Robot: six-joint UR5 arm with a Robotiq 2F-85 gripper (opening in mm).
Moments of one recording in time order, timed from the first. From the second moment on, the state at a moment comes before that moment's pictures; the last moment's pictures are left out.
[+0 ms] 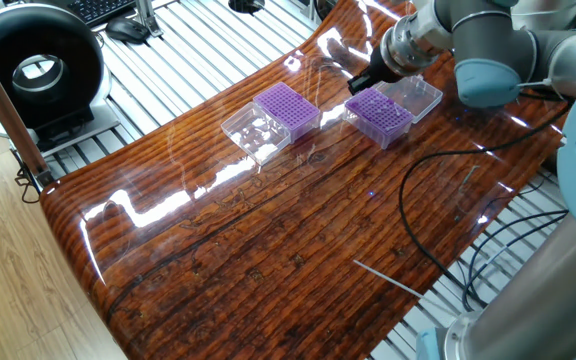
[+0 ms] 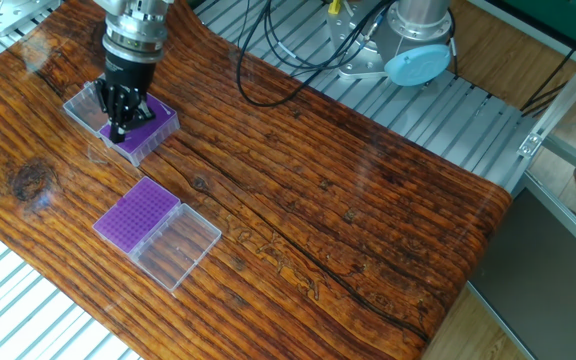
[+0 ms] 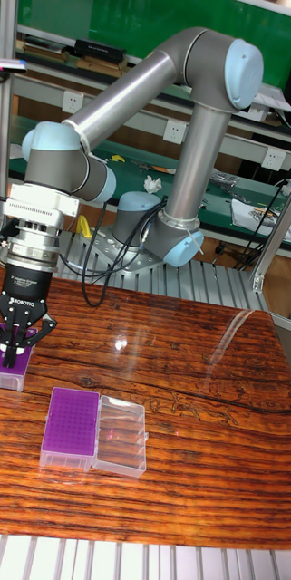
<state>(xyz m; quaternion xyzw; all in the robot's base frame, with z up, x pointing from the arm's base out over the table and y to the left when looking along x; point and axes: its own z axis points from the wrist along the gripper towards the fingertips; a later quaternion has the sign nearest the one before) 0.578 -0.194 0.060 0.03 0.96 0.00 0.27</state>
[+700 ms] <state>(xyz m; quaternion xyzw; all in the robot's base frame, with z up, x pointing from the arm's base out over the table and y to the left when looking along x) 0.576 -0.197 0.062 0.04 0.96 -0.01 0.27</state>
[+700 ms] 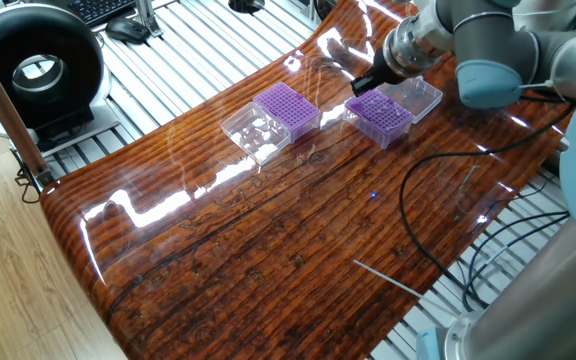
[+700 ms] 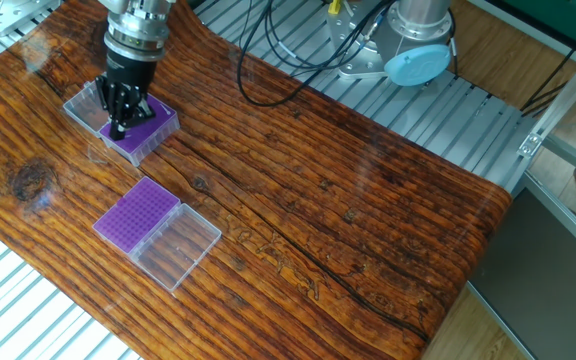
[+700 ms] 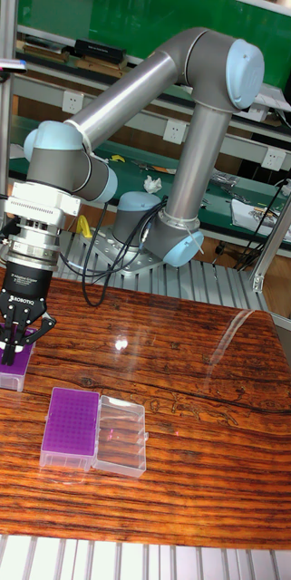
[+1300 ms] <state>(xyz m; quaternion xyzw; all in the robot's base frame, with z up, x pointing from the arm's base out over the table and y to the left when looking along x) 0.582 -0.198 0.068 0.03 0.96 -0.01 0.29</state>
